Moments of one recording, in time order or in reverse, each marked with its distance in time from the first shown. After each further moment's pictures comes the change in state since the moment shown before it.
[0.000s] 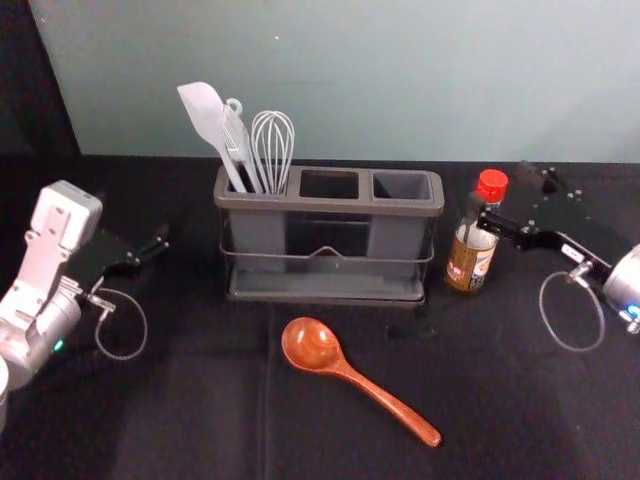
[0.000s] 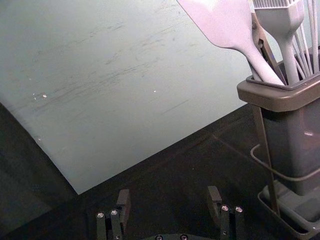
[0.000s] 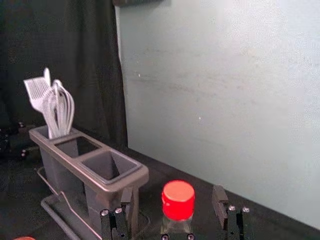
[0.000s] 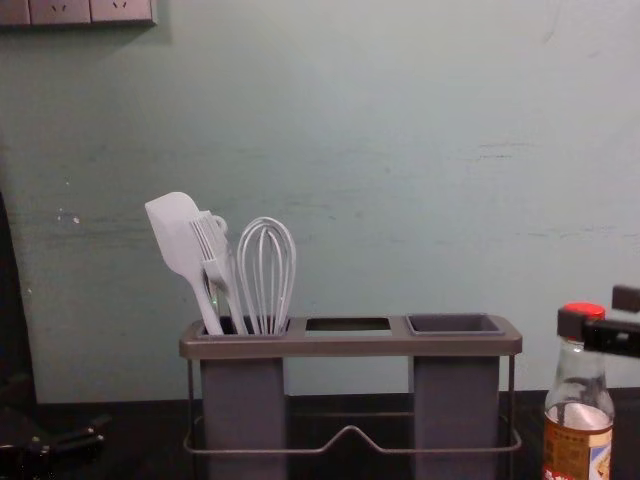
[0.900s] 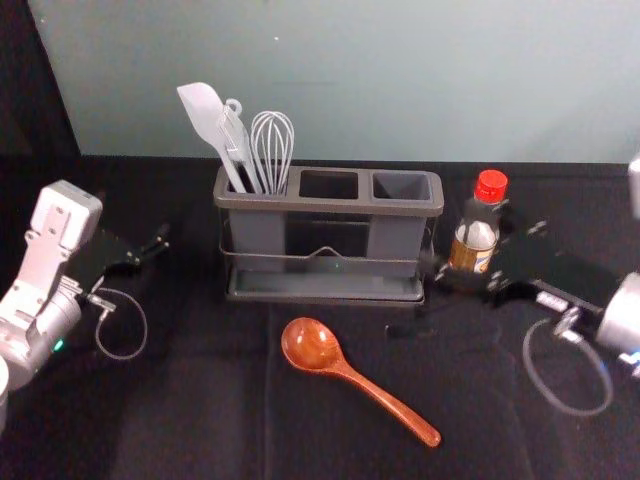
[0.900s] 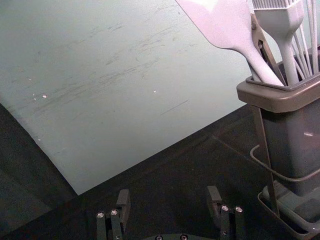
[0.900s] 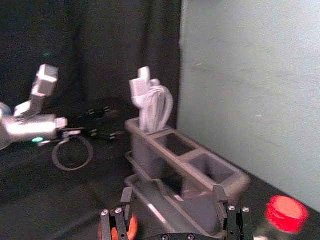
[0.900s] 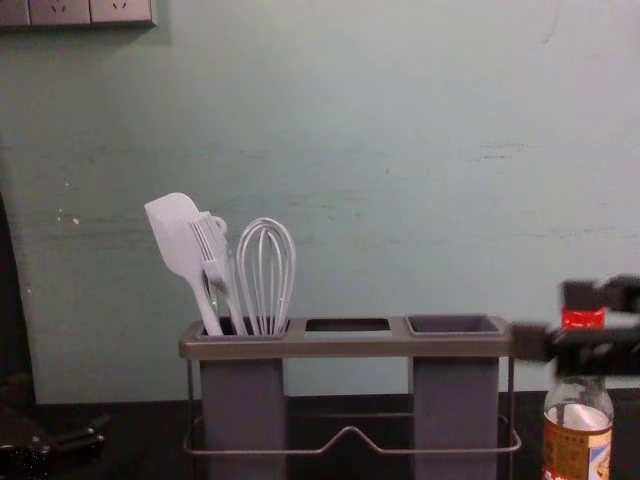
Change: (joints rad) left arm 0.000 0.000 0.000 0.000 0.000 0.000 0.000; right arm -0.181 0.159 -0.004 -0.425 0.018 0.212 -0.017
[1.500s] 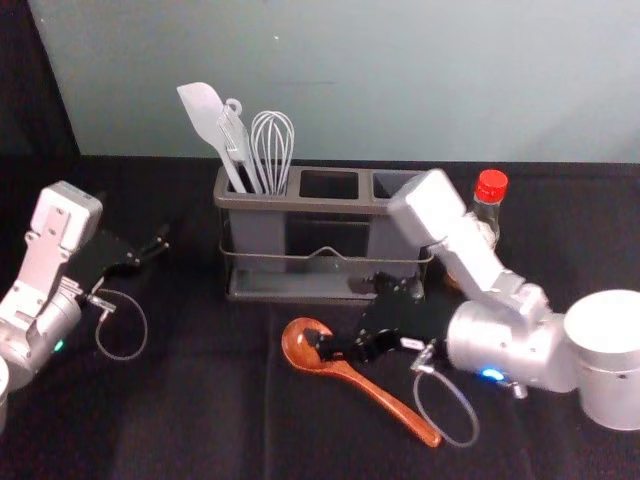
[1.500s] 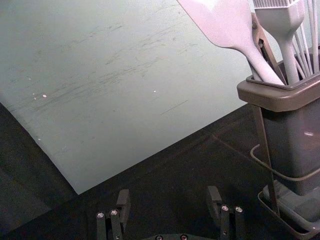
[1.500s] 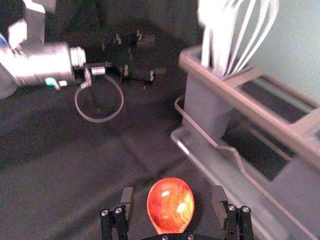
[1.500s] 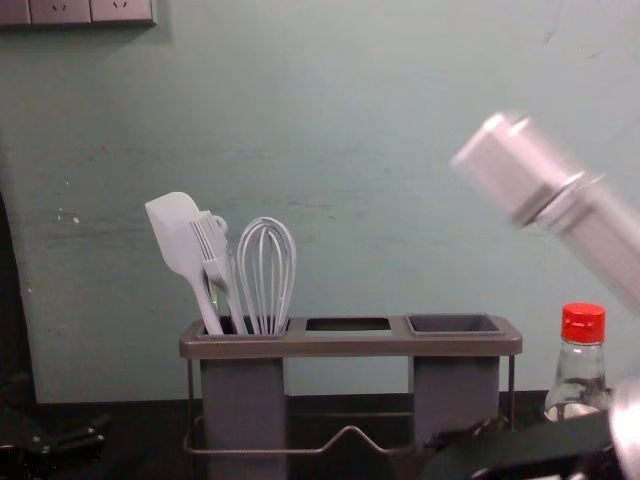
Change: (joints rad) left arm 0.000 0.000 0.000 0.000 0.000 0.000 0.000; right arm 0.228 -0.163 -0.326 0.055 -0.174 0.410 -0.097
